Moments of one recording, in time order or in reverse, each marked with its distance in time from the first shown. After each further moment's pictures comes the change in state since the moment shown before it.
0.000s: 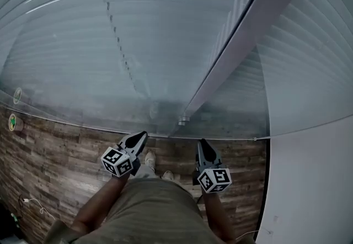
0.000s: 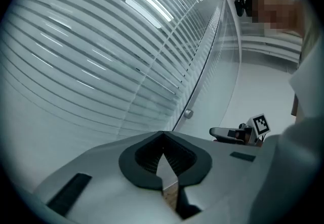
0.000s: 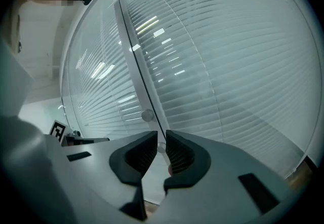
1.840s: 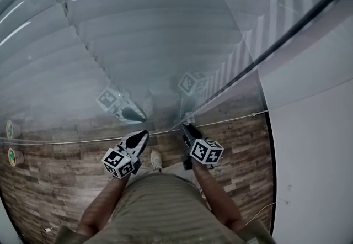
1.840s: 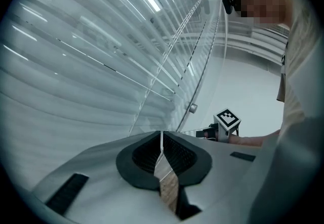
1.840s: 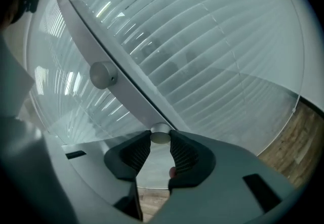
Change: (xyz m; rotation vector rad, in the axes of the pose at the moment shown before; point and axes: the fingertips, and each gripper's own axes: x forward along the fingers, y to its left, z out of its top) left arm 0.031 0.051 0.004 0.086 0.098 -0.217; right arm 0.123 -0.002 -0.083 0.391 0.197 -0.128
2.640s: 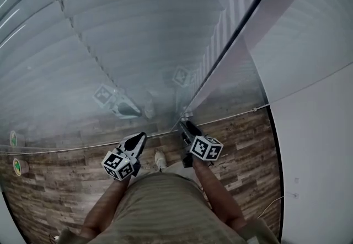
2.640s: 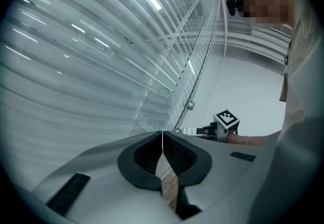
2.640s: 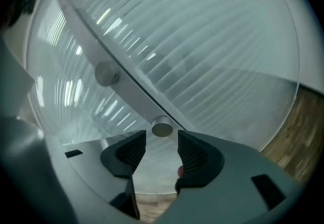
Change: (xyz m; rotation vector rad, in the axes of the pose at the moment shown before) left arm -0.019 -0.009 0.004 0.009 0.013 0.016; right arm -0.012 0.008 -0.001 0.091 -0.054 0.032
